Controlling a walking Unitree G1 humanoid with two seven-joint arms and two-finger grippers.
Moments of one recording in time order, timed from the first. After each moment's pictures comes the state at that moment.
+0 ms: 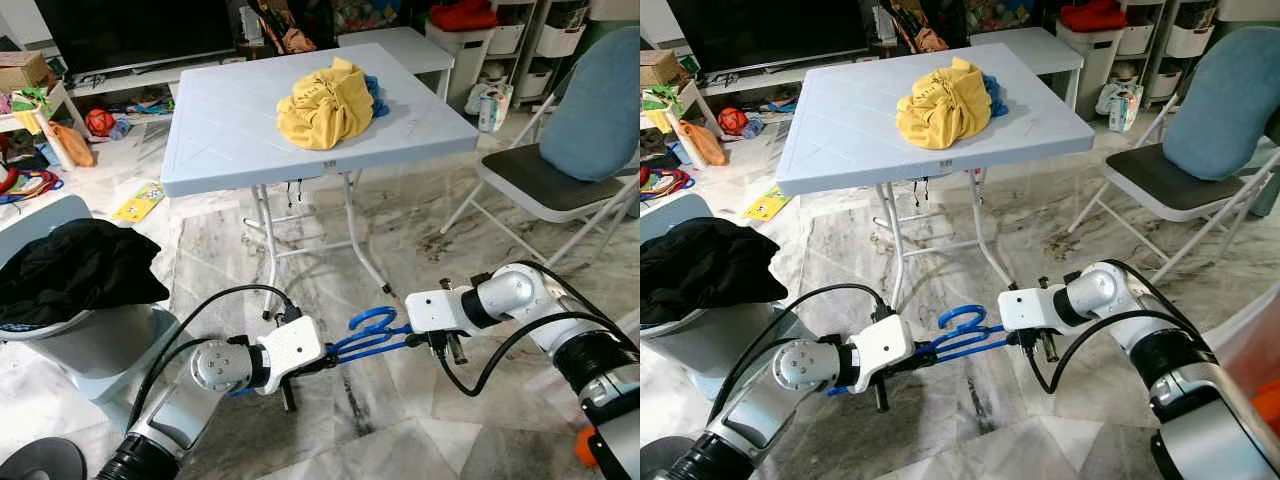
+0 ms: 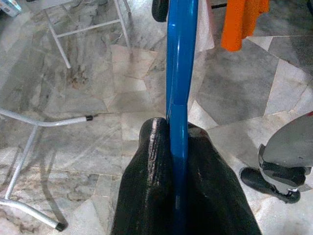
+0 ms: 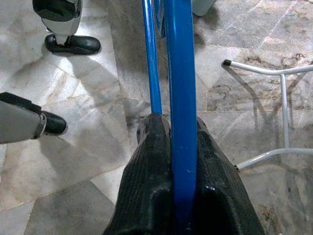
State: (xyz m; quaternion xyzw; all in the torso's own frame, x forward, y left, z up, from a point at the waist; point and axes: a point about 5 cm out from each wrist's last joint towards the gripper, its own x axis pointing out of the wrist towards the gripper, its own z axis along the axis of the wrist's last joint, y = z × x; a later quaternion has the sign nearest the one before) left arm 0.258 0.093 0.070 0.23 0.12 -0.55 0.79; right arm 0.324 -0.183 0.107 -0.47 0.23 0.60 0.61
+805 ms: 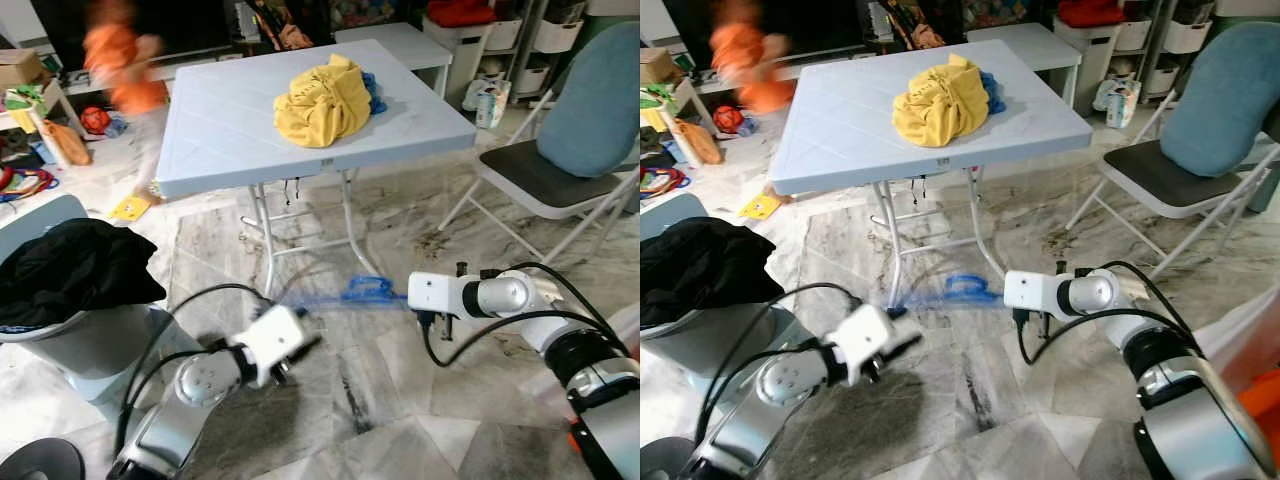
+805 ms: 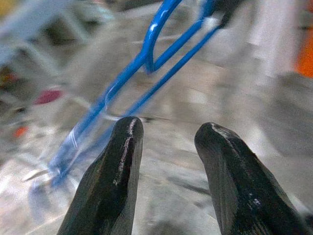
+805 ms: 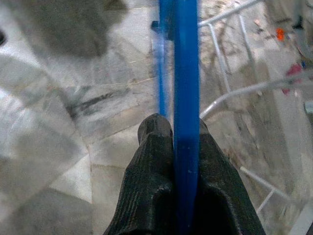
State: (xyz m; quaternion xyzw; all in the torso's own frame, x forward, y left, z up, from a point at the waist) left arm 0.259 0.115 0.072 0.22 0.06 -0.38 0.90; right arm 0.346 -0.195 0.095 -0.48 0.21 0.43 0.73
